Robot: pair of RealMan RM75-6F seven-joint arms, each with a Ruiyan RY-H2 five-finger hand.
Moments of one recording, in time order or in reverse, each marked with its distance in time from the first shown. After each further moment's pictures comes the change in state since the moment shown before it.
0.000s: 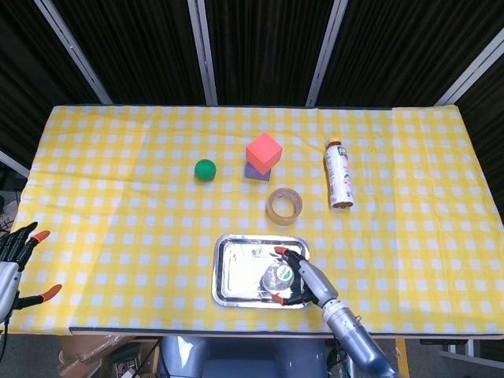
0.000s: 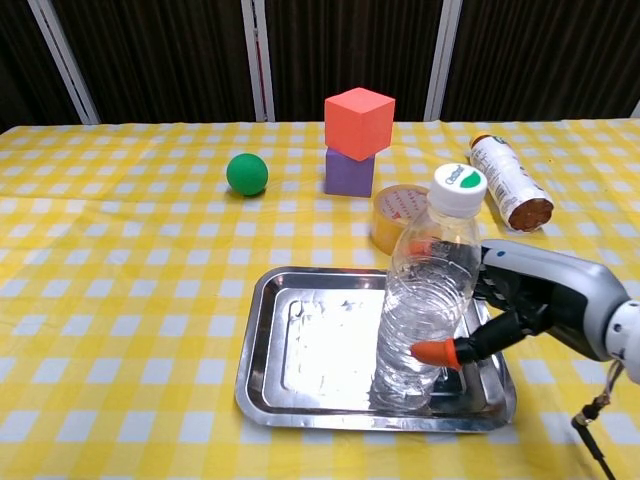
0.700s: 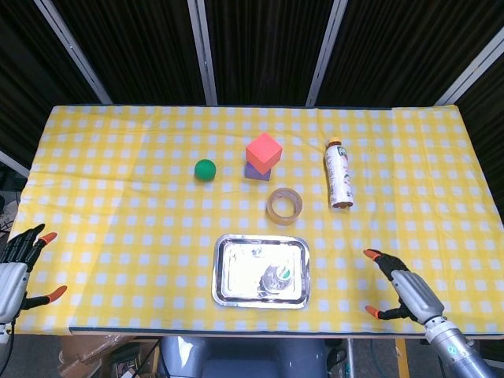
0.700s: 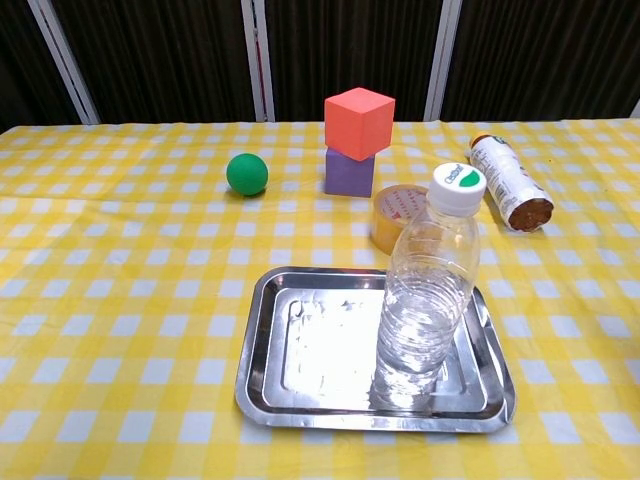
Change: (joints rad) left arm -0.005 -0.025 0.002 -0.009 -0.009 -0.015 0.068; right arm -0.169 0.550 -0.176 0.010 -0.438 0.145 0.168
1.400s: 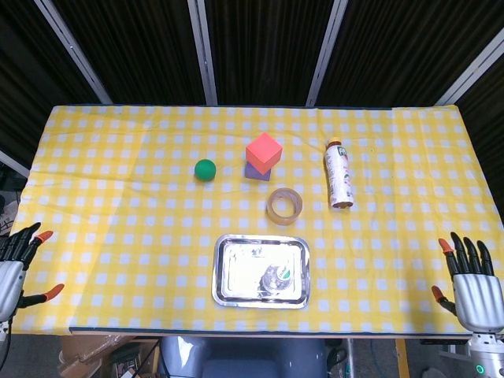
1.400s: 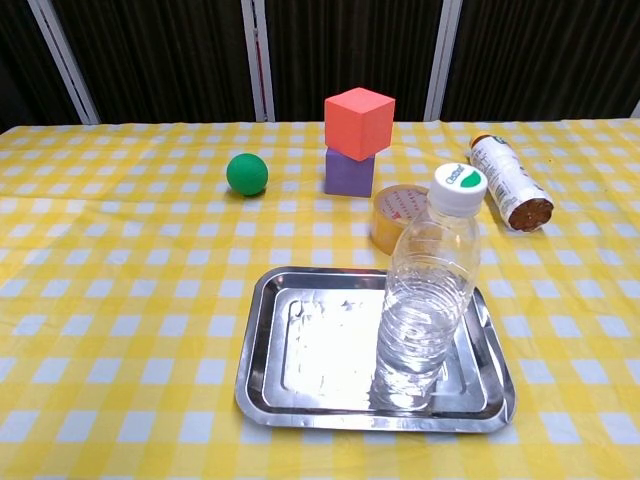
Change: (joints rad) left arm -0.001 0.006 -0.007 0.012 -0.013 -0.002 -0.025; right arm -0.244 -0.303 0.090 0.478 -0.011 0.500 -0.453
